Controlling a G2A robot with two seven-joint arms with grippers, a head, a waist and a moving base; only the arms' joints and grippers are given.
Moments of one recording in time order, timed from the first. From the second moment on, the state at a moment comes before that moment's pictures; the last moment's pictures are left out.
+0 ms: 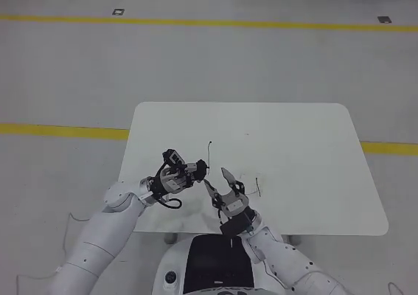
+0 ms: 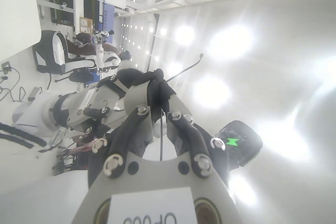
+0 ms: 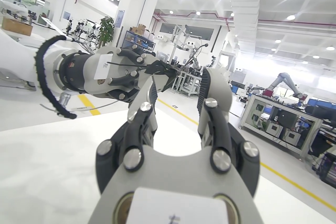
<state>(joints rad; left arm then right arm) 1.35 -1.17 -1.14 -1.35 -0.94 -0.09 -1.12 -1.45 -1.28 0.74 -1.35 -1.57 0.34 -0.95</state>
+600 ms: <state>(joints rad) 1.35 -1.17 -1.14 -1.35 -0.94 -0.09 -1.12 -1.44 -1.29 0.74 -1.34 -1.57 0.34 -0.95</state>
